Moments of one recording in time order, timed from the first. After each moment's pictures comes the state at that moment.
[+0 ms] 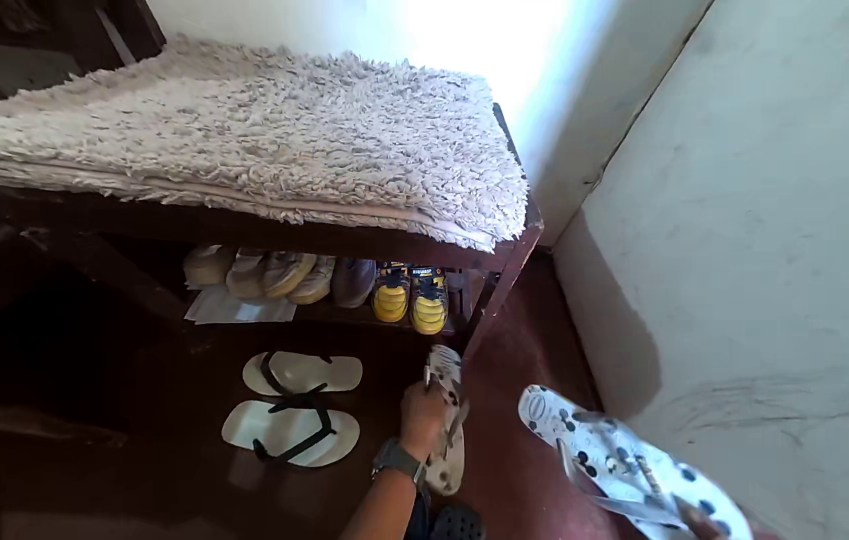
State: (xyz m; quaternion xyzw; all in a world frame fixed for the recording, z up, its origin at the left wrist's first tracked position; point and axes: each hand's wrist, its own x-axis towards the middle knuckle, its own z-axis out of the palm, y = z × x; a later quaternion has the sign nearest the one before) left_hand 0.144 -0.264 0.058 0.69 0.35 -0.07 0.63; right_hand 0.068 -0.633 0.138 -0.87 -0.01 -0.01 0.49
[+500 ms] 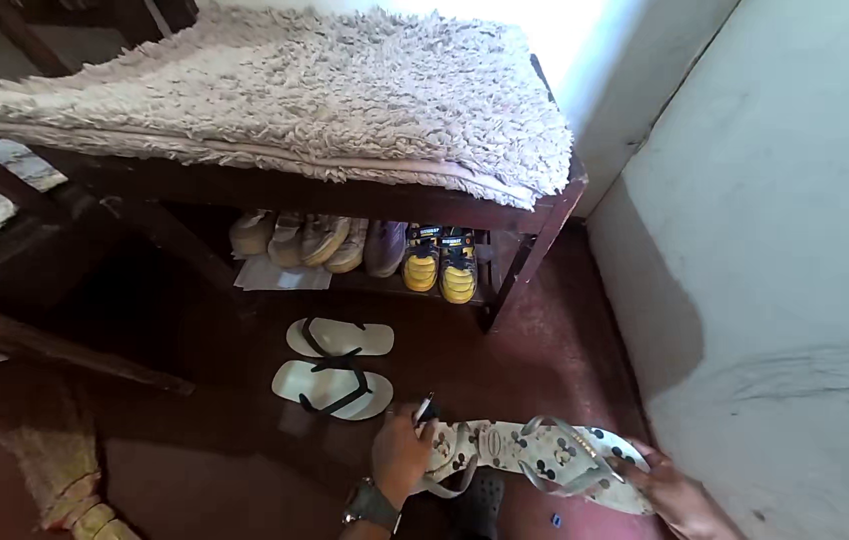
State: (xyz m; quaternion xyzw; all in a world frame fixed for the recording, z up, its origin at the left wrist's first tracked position) left_hand 0.019 -0.219 0.035 0.88 0.30 -0.14 0.36; right_hand 0.101 -0.601 0.047 -0.78 0.05 0.24 0.57
